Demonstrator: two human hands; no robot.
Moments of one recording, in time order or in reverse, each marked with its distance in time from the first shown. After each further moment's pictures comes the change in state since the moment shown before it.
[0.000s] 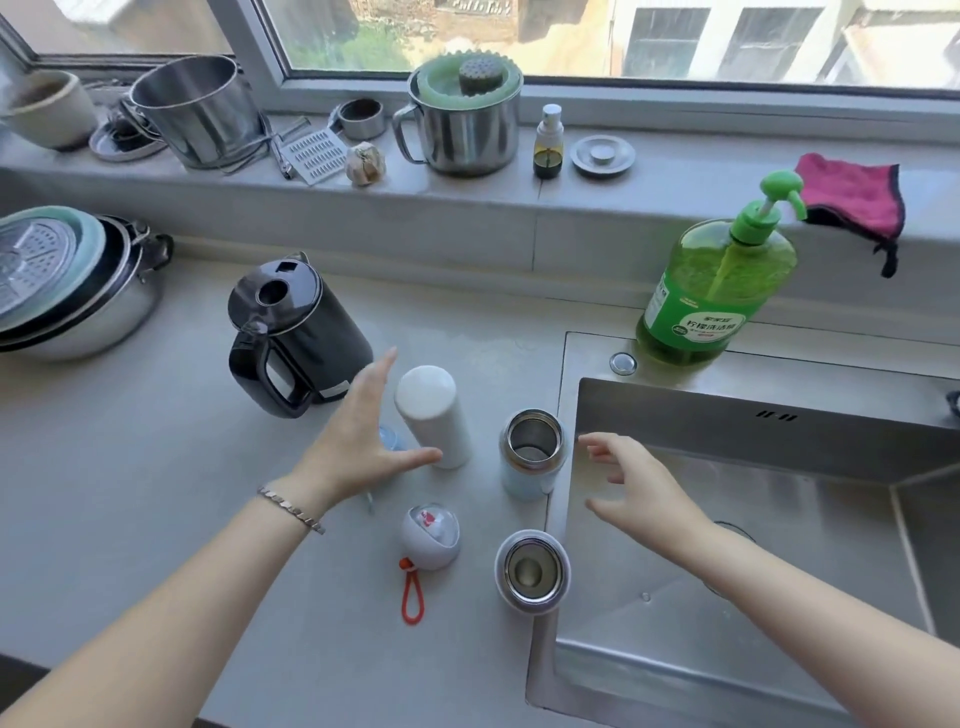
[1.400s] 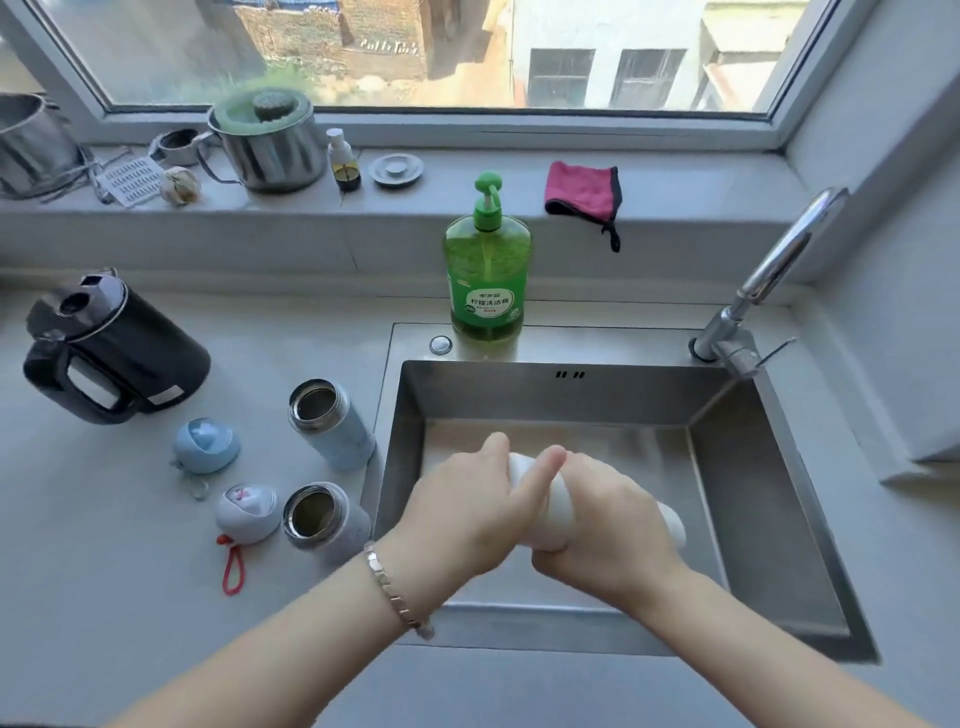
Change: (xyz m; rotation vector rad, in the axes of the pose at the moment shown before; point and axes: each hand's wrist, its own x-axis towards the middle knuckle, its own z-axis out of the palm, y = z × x) left_hand -0.115 0.279 0.177 0.223 -0.193 0.187; right_hand -0.184 0.048 -0.113 -0.377 0.282 -0.021
